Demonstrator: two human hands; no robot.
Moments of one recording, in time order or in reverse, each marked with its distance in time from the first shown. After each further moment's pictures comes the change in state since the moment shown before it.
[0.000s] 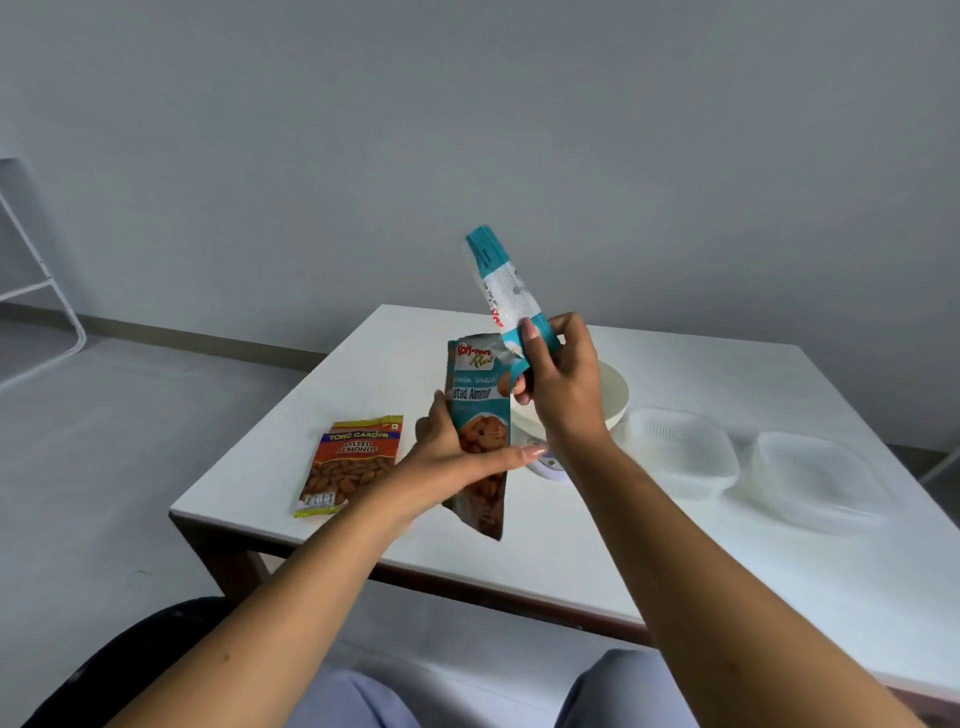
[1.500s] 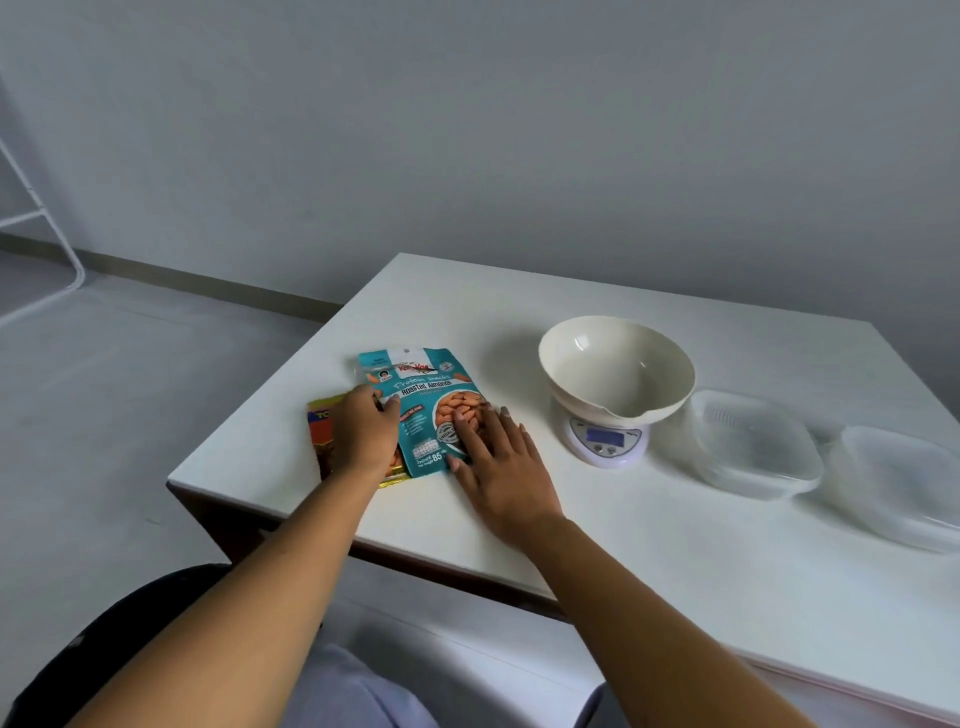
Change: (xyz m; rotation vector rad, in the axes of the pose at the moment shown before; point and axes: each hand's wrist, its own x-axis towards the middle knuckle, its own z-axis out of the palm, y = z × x) left_hand 0.106 -0.113 -0.054 0.047 0.649 -0.086; right_hand -0.042 0.161 0.034 -1.253 -0.666 -0.038
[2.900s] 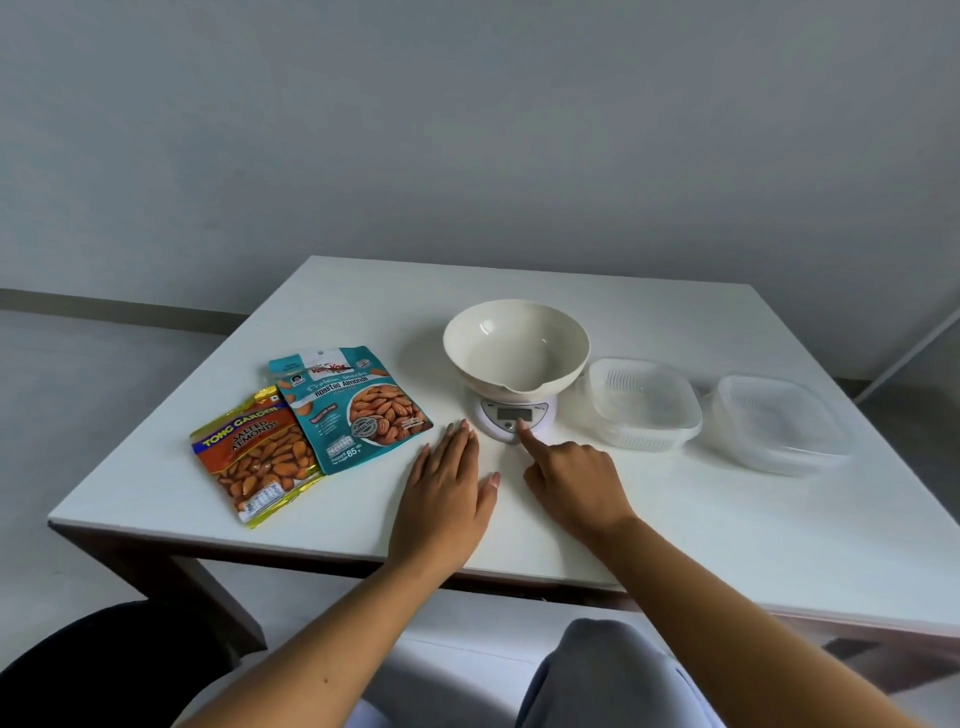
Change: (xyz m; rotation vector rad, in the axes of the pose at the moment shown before) left_hand -0.132 0.017 0.095 0.631 -0.295 0.757; right_hand -0.081 0.109 -0.051 -0.257 0.275 0.024
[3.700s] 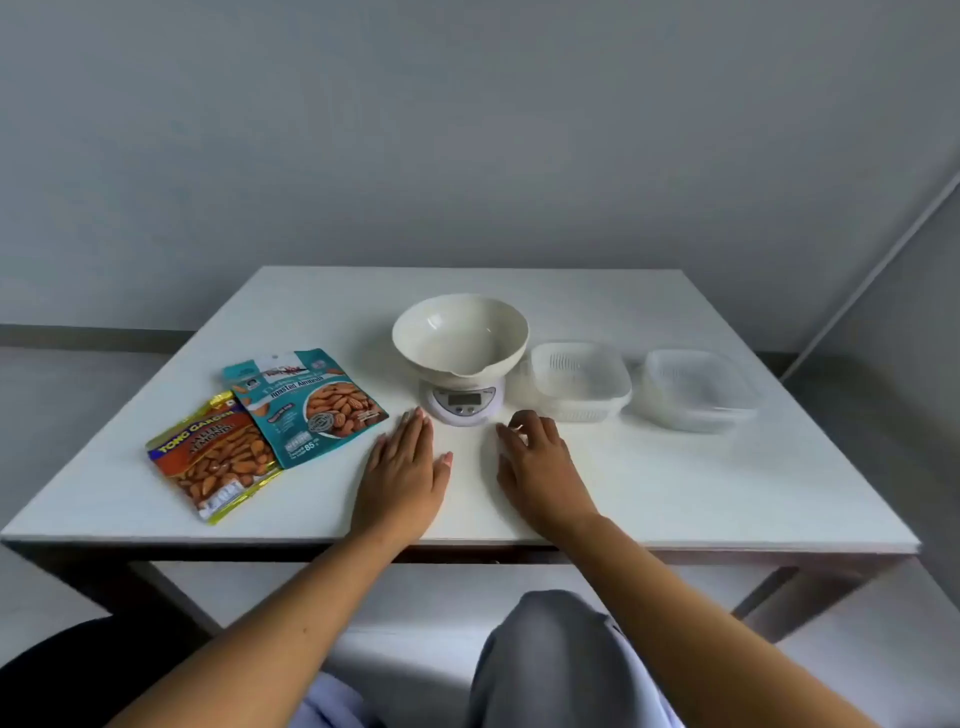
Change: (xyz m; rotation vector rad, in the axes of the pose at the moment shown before) left_hand 0.001 0.005 -0.002 0.005 -0.089 -0.022; right_hand -0.039 0.001 0.003 0.146 0.084 0.162
